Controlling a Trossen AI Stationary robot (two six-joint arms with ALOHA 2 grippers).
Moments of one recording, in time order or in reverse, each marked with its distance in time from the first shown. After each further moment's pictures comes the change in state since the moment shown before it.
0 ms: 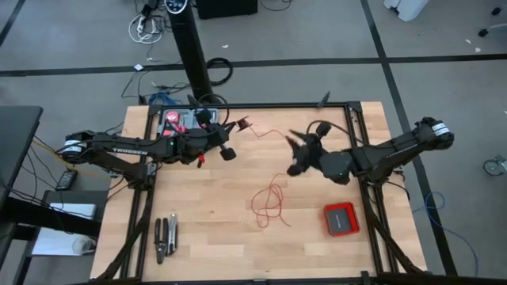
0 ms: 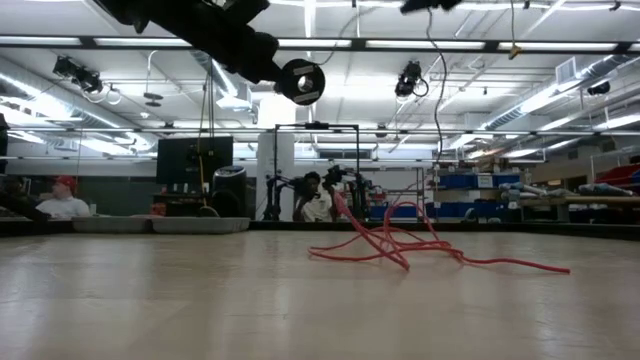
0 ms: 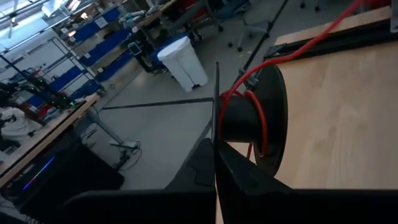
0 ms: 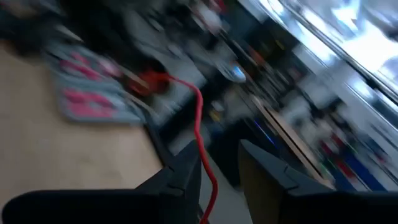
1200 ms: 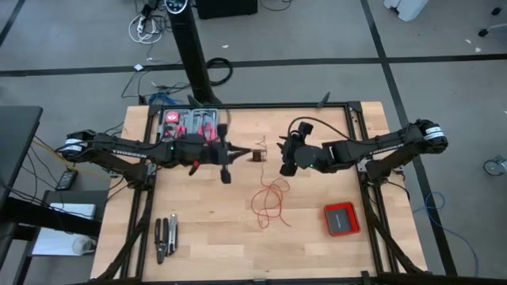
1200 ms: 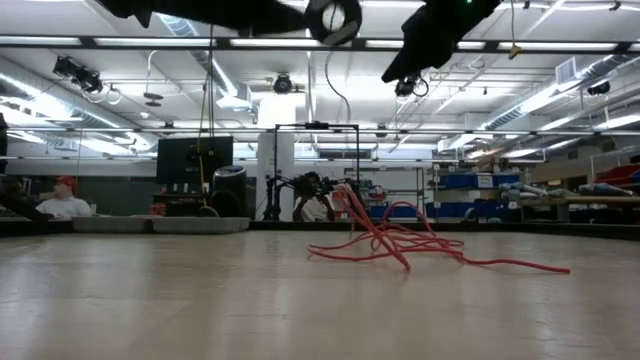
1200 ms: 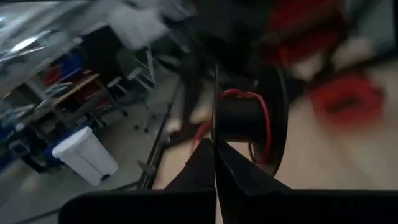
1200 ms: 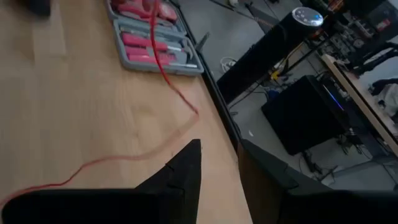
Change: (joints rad) left arm -0.078 0.000 0.000 0.109 0.508 0.157; right arm -0.189 0.113 0.000 -0.253 -0.327 0.301
